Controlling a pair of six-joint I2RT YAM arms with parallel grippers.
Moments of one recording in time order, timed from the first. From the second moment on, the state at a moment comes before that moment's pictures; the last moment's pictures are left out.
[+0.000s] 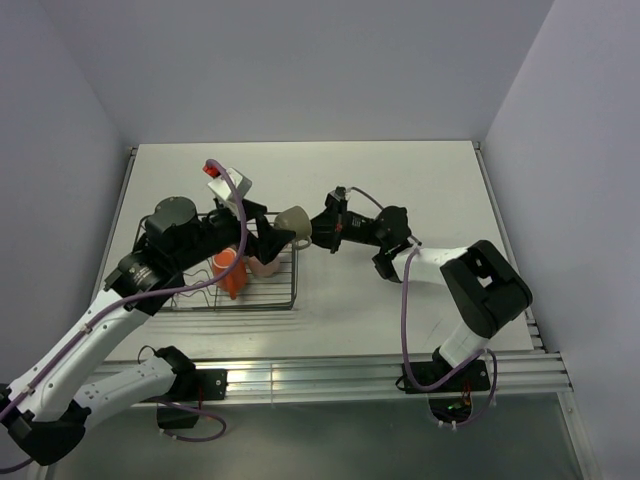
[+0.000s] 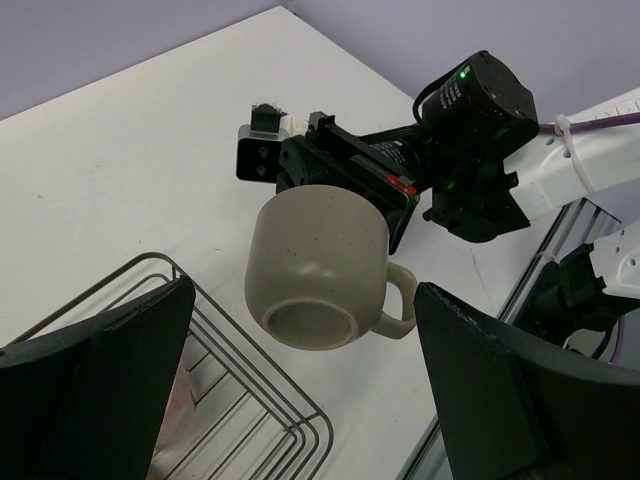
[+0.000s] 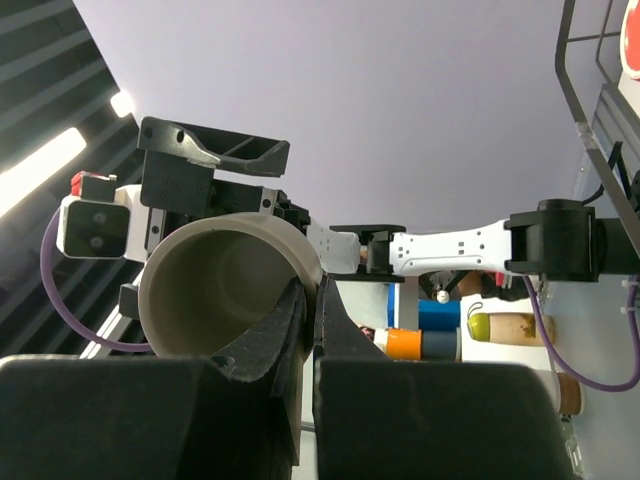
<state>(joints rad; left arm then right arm) -0.68 0.90 1.08 -0.31 0.22 -0.18 0.55 1.63 0.70 1.25 -0.86 2.02</state>
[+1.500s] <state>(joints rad) -0.68 0.96 1.08 -0.32 0.25 -0.17 0.58 1.64 0.72 1.25 -0.83 2.02</state>
